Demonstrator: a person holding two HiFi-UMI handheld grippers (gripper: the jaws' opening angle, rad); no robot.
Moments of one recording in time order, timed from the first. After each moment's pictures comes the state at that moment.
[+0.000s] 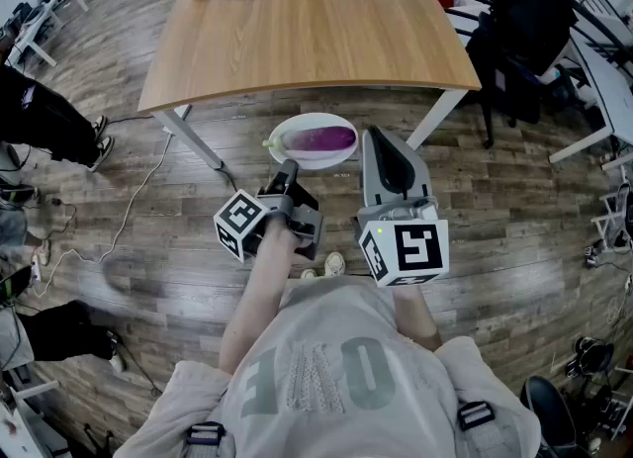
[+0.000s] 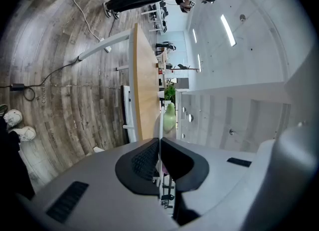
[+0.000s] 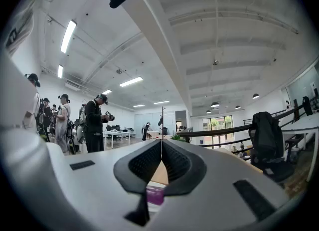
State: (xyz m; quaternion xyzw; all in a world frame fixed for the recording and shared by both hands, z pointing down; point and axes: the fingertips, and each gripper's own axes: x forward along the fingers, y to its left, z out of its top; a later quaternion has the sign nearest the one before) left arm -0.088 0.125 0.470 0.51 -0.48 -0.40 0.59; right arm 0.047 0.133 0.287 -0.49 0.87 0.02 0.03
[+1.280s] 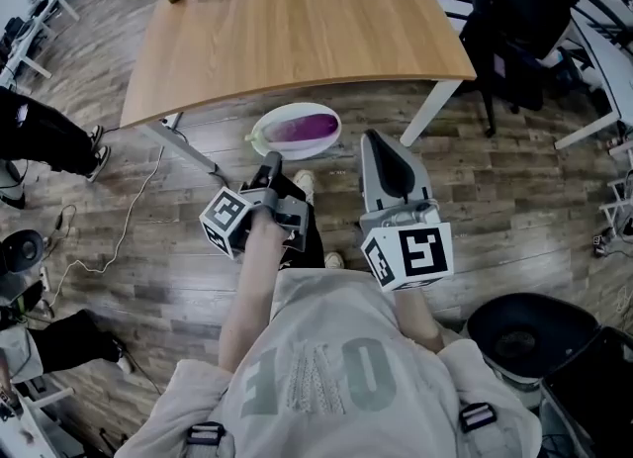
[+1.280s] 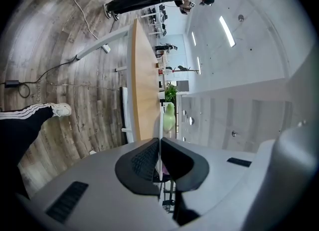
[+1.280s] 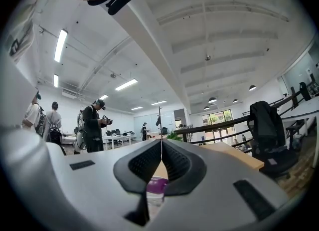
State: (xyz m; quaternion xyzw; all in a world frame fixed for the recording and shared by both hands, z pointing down) left arm -0.077 0.078 0.483 0.51 -0.50 -0.41 0.58; right arm 0.092 0.101 0.316 -0.49 0.87 -0.01 0.06
